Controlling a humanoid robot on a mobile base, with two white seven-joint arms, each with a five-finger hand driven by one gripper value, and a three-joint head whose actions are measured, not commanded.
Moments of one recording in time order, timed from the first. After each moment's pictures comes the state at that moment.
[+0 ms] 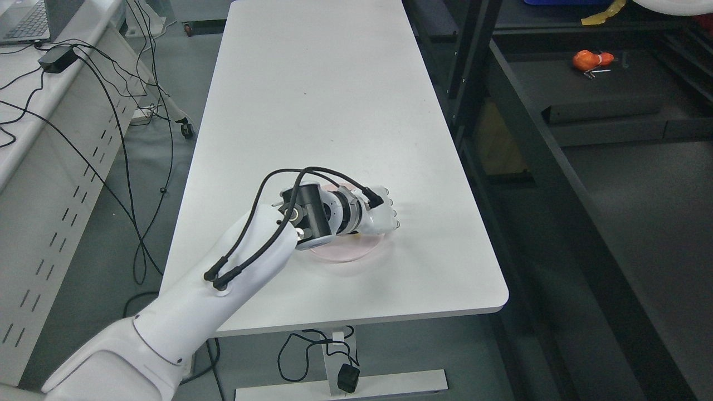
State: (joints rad) left arm -1.00 0.11 -0.83 -1.30 -1.29 -0.49 -0.87; right arm -0.07 0.00 -0.21 0.00 -0.11 0.08 -0.04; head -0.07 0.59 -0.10
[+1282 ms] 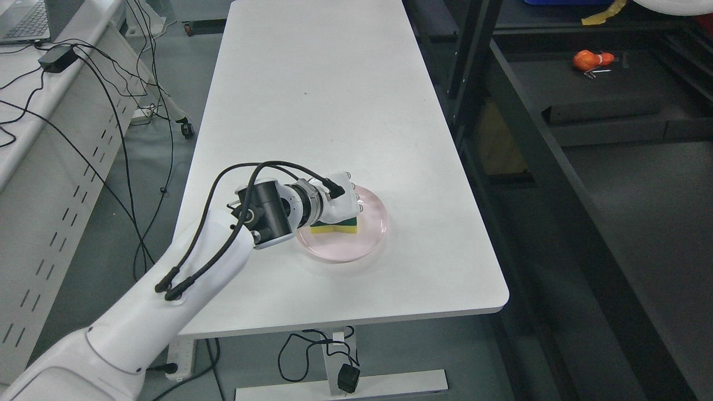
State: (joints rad) left arm -0.95 0.22 -0.77 -1.43 -1.33 -0.49 -0.88; right arm -0.07 0.00 -0.21 0.00 -0.11 0.08 -0.04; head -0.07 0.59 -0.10
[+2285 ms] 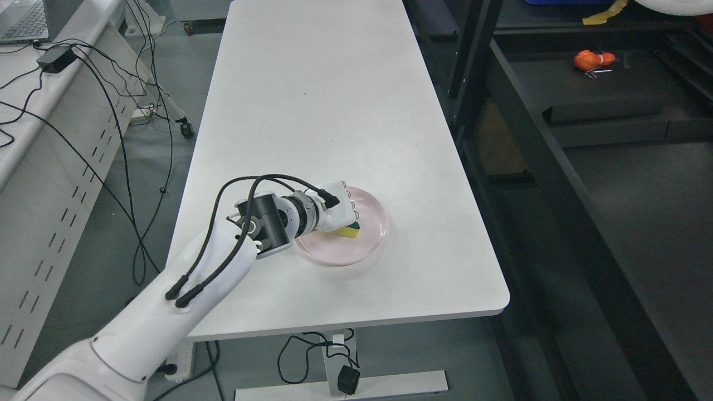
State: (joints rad) left arm -0.90 0.21 -0.77 -1.35 -1.39 -0.48 -0.78; right arm -0.07 0.00 -0.21 0.00 -0.11 0.08 -0.04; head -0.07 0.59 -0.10
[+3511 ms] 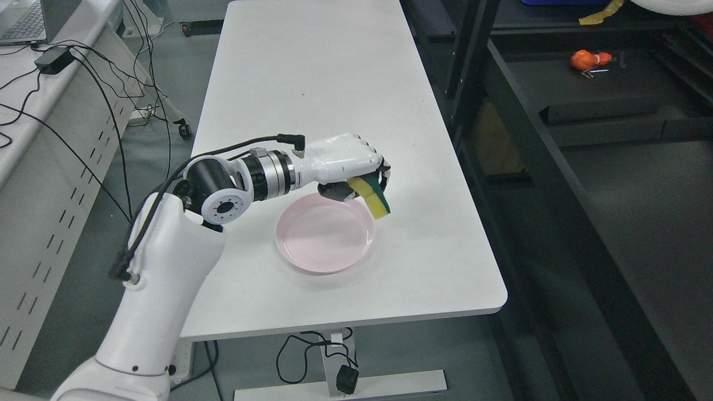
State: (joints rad) left arm -0.84 0.09 -0.25 -1.35 -0.69 -0.52 -0.72; right arm -0.07 0.00 -0.21 0.00 -0.11 0.08 -0.04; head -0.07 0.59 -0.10
